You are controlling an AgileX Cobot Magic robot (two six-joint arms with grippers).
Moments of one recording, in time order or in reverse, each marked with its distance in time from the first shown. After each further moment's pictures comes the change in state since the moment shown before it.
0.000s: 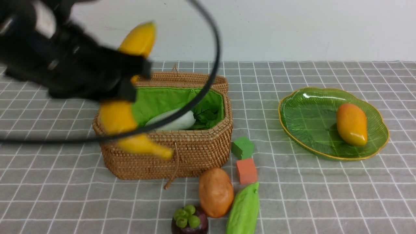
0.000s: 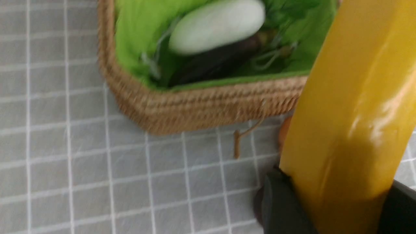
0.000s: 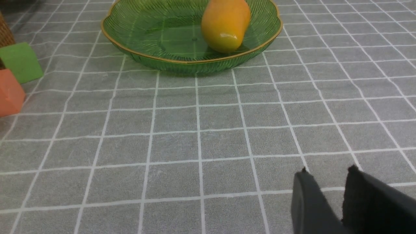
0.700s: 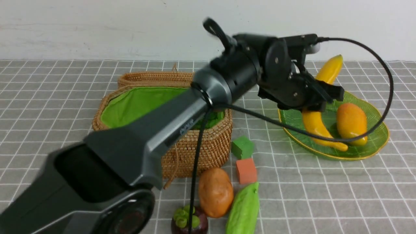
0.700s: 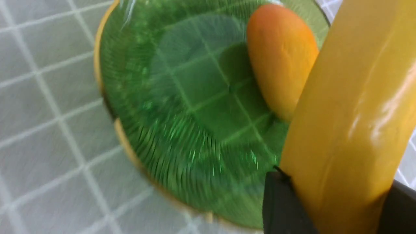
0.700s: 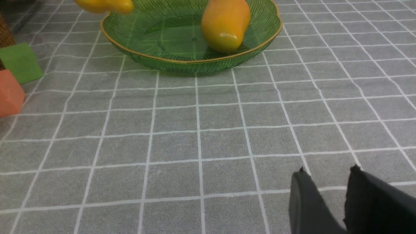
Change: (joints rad) right arm 0.000 0.000 0.000 0.000 0.000 0.000; left arm -0.144 1.109 -0.935 -0.396 -0.414 0.248
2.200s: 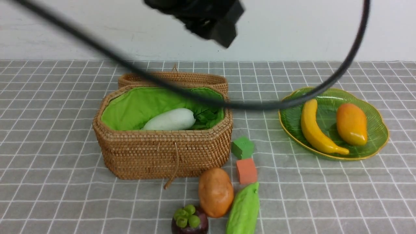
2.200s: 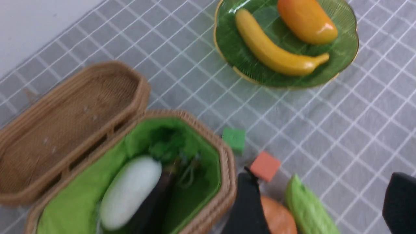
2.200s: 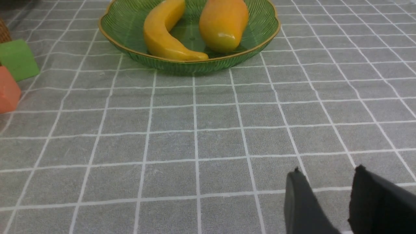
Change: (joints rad) right arm 0.000 0.000 0.000 -0.018 0.000 0.000; left arm 0.080 -0.879 0.503 0.231 0.546 0.360
